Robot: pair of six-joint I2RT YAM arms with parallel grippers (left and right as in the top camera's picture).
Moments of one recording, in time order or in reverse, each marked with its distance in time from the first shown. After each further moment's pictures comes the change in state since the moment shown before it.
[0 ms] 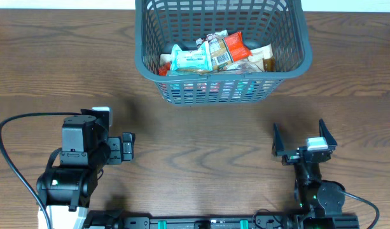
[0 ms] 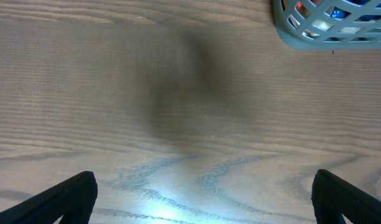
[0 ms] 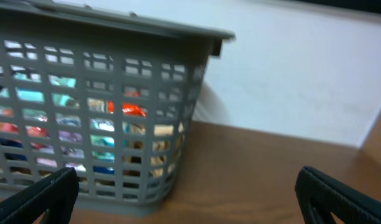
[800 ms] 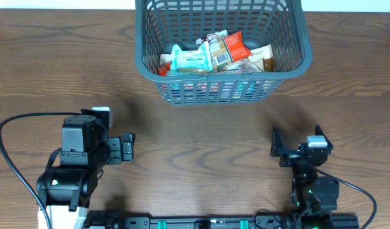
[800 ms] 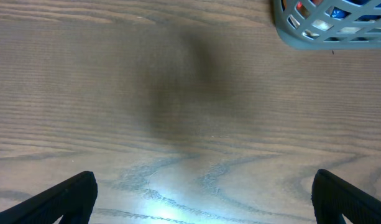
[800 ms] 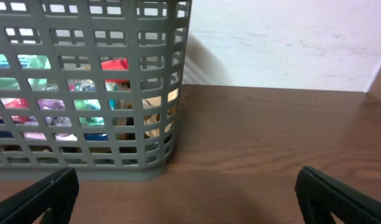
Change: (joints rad) left arm 0.000 0.000 0.000 0.000 0.000 0.000; right arm 0.000 0.000 -0.026 -0.092 0.049 0.108
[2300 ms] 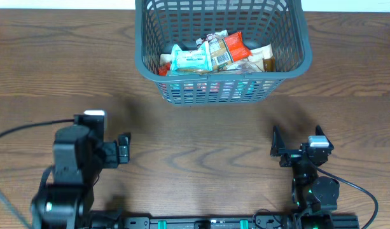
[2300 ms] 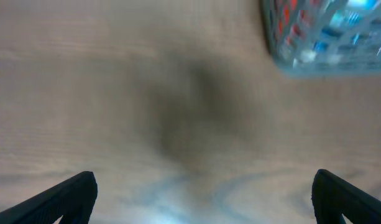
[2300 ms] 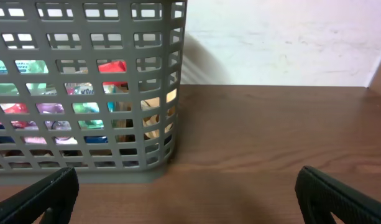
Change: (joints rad) left arm 0.000 -0.156 -0.017 0.048 -0.037 0.031; right arm -0.002 0.000 0.000 0.000 0.003 0.023
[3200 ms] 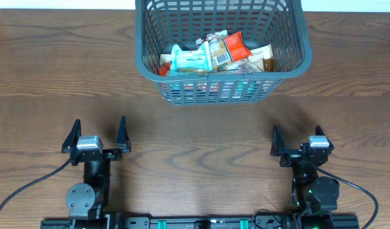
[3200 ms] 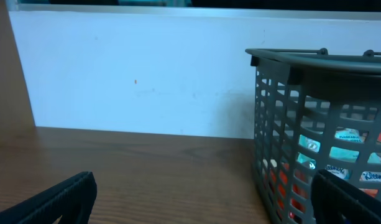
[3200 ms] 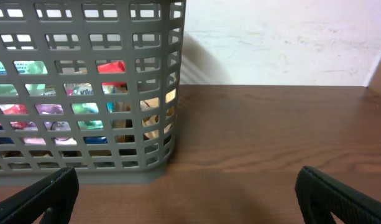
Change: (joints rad) left arm 0.000 -0.554 -0.738 1.061 -0.065 0.004; right arm 0.000 0.000 0.000 0.000 0.003 0.003
